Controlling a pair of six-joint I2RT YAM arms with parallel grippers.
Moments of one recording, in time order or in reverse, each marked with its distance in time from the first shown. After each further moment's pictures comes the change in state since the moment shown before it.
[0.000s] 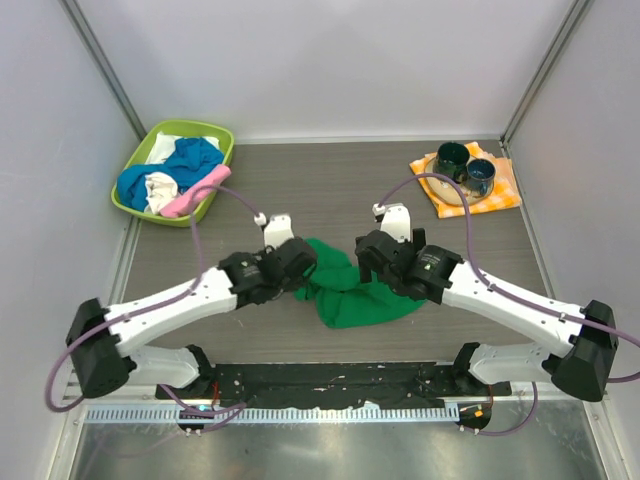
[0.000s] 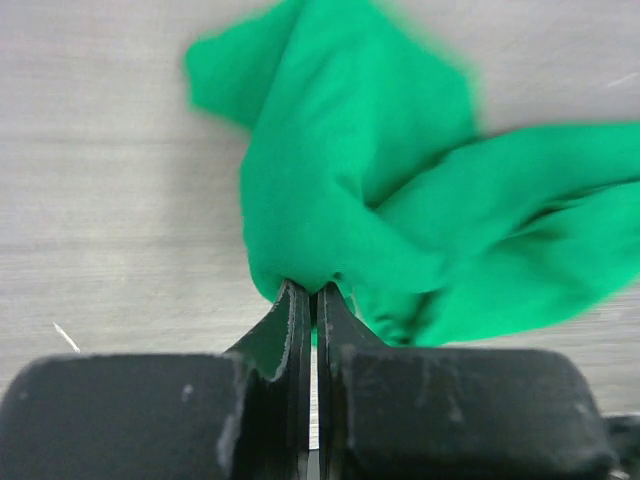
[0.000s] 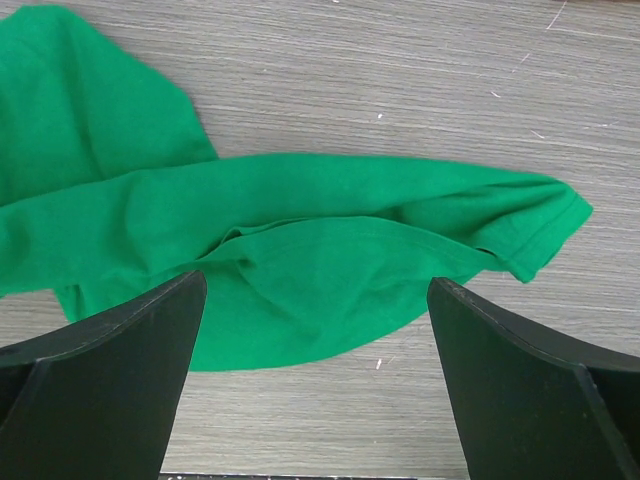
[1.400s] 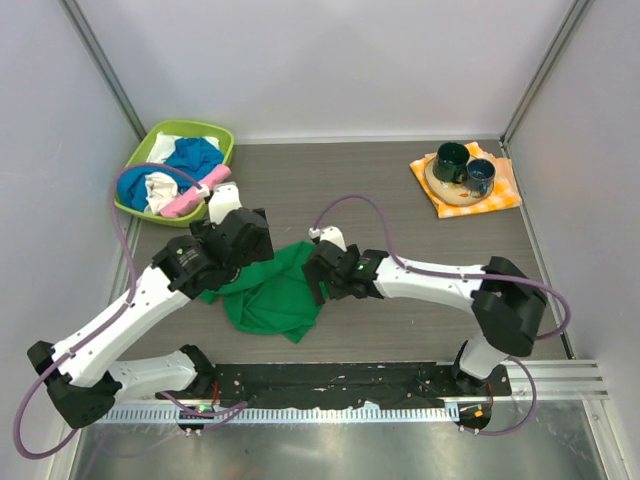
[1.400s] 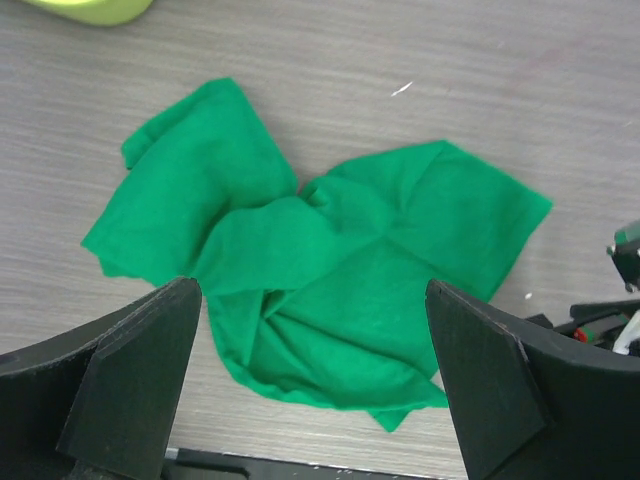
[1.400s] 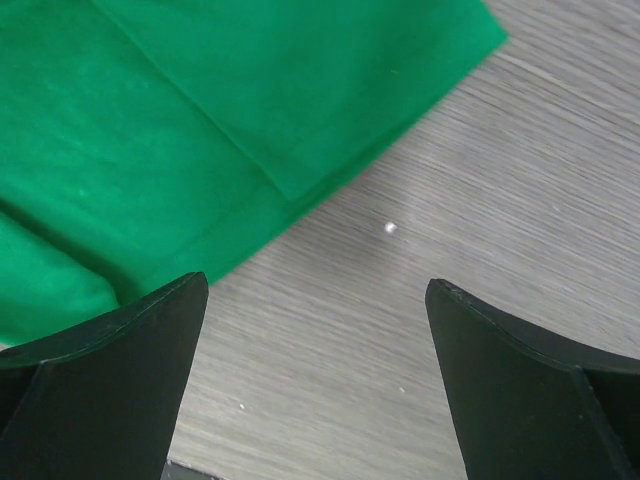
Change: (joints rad) left arm 0.180 -0.225 0.330 -0.353 -0.169 0.198; right arm 0.057 0.377 0.010 0.327 -0.327 -0.109
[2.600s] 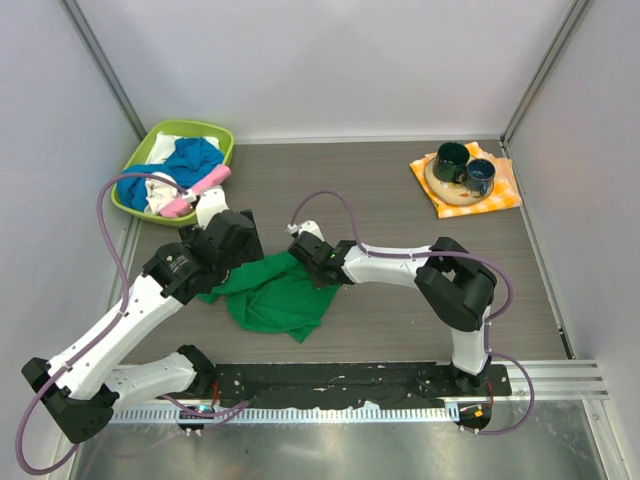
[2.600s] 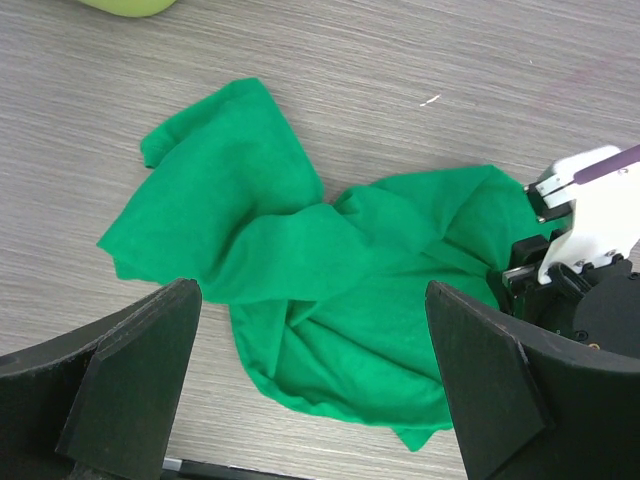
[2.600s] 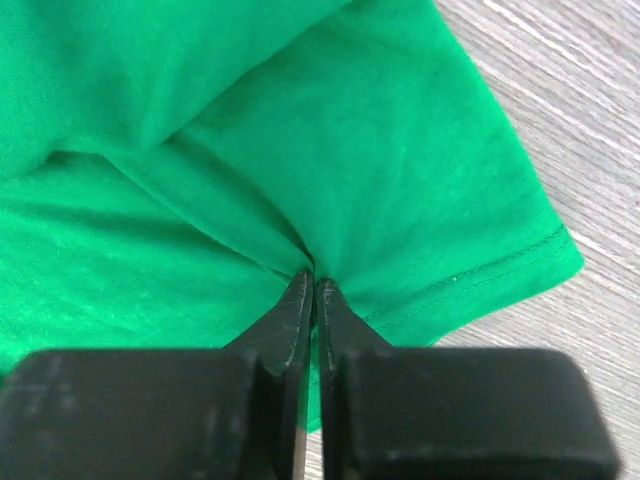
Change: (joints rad) left arm 0.097 -0.064 -0.125 0.058 0.036 0.032; right arm -0.044 0.336 0.189 0.125 -0.005 -0.157
